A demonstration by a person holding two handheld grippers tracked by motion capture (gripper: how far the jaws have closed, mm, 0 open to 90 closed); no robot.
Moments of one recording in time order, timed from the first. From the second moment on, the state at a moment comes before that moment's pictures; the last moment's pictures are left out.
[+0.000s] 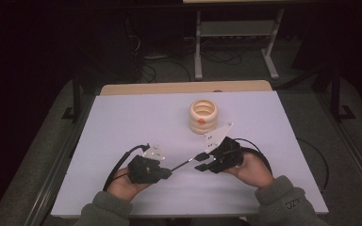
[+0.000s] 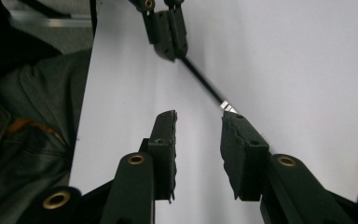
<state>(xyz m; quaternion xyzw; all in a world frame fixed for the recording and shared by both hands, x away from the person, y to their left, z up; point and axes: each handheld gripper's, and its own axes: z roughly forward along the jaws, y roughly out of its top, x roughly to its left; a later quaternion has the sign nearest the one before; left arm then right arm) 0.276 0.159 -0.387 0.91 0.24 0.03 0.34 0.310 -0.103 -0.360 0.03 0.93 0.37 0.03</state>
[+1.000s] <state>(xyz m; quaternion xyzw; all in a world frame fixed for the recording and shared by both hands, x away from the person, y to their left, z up) 0.276 0.130 -0.398 0.91 0.23 0.06 0.35 0.333 -0.099 -0.381 0.17 0.84 0.51 -0.11</state>
